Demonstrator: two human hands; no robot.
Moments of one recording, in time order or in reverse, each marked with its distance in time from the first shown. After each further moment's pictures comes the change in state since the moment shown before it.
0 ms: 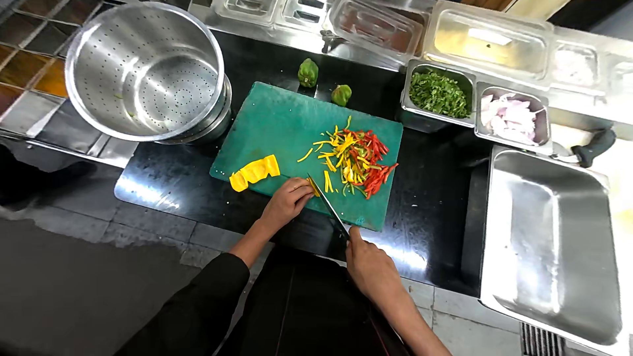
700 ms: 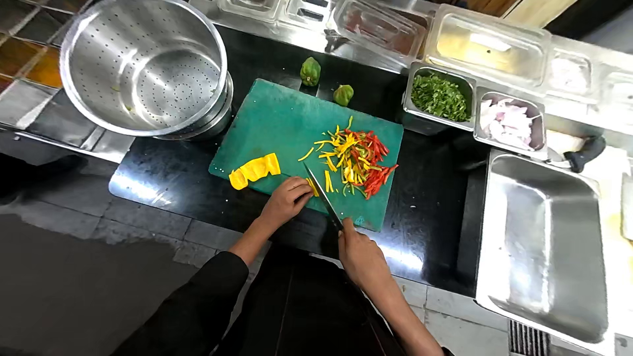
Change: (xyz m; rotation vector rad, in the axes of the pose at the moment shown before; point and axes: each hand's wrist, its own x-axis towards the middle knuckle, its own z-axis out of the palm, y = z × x) left_hand -0.001 -0.003 0.000 0.002 0.020 0.001; right_hand 0.015 -0.012 0.001 0.064 0.070 -0.041
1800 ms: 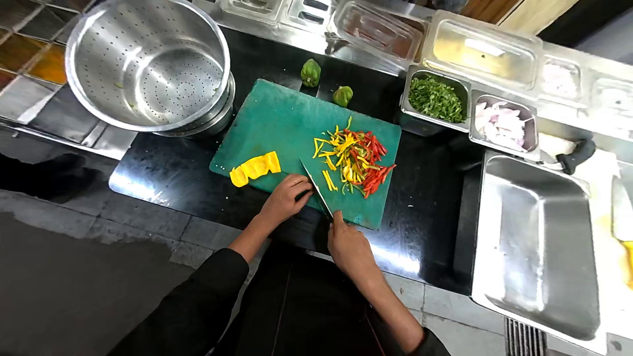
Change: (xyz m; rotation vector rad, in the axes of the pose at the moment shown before) left_hand 0.004 0.003 -0.001 0.004 -0.034 -0.032; right_hand 0.014 -0.018 0.008 -0.019 0.047 -0.006
